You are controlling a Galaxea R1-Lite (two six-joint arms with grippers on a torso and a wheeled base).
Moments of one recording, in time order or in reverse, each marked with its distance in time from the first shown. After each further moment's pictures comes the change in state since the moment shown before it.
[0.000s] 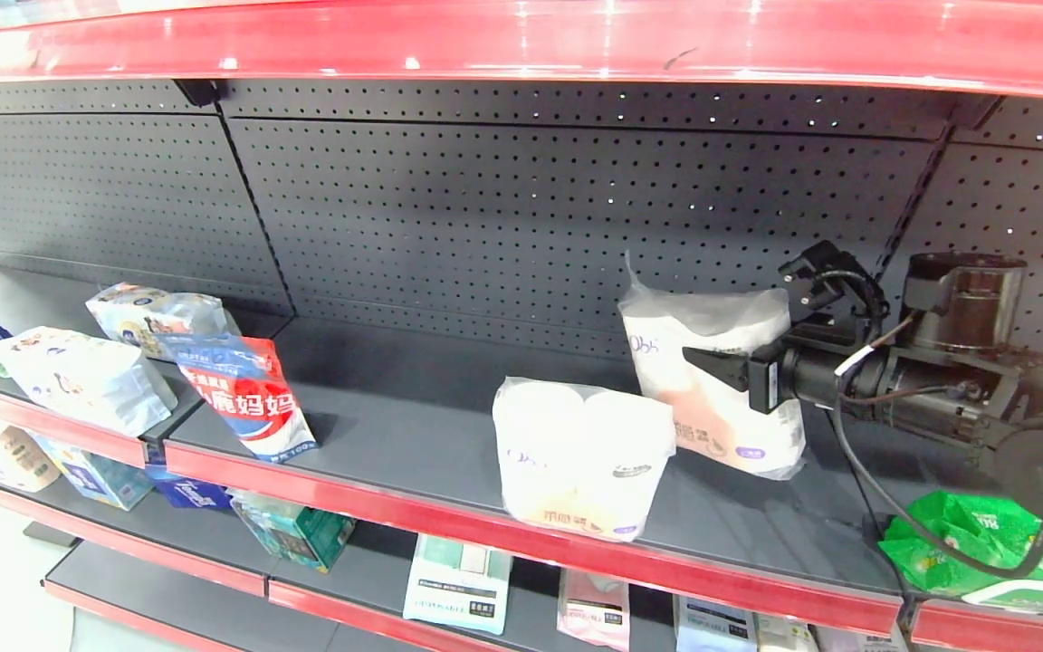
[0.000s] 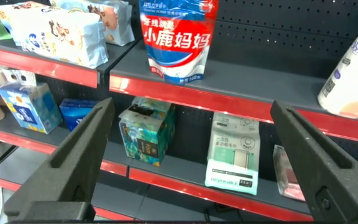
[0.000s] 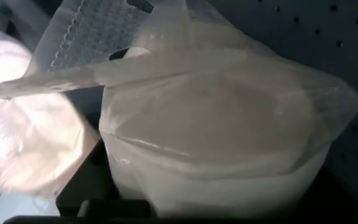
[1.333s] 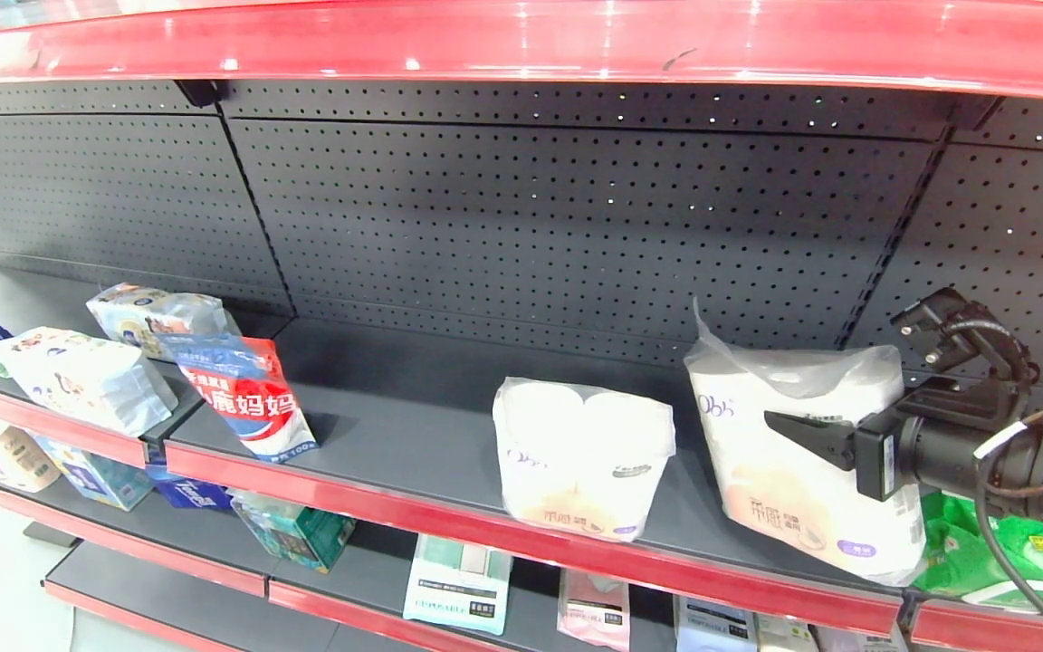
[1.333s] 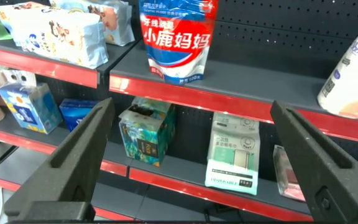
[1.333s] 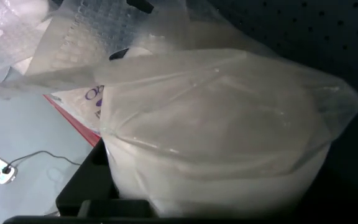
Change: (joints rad) left arm 0.000 0.000 0.000 0.000 0.000 0.000; right arm -0.003 -0.336 0.224 0.238 -0.111 0.046
